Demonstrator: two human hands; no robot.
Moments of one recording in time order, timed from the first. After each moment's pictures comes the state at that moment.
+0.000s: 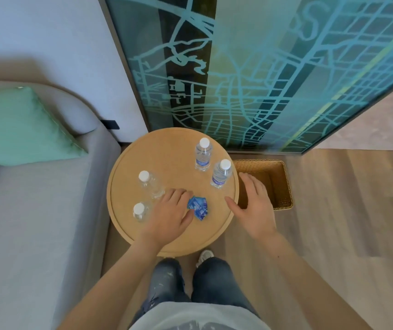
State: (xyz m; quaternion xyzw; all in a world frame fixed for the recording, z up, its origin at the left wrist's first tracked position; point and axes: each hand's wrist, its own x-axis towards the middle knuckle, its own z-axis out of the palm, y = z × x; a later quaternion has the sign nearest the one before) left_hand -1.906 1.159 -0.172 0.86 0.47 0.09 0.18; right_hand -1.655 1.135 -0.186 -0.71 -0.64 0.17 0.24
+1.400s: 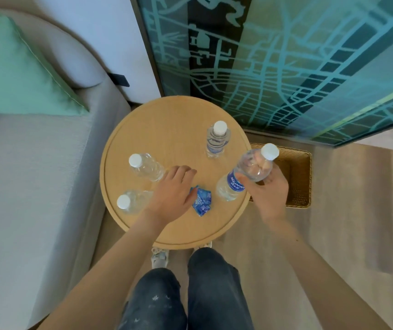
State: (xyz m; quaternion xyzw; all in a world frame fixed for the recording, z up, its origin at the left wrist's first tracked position) left_hand -1.878 1.217 -0.249 0.81 0.55 0.05 0.20; right_hand -1.639 1.224 -0.254 -0.71 -0.45 0.38 0.39
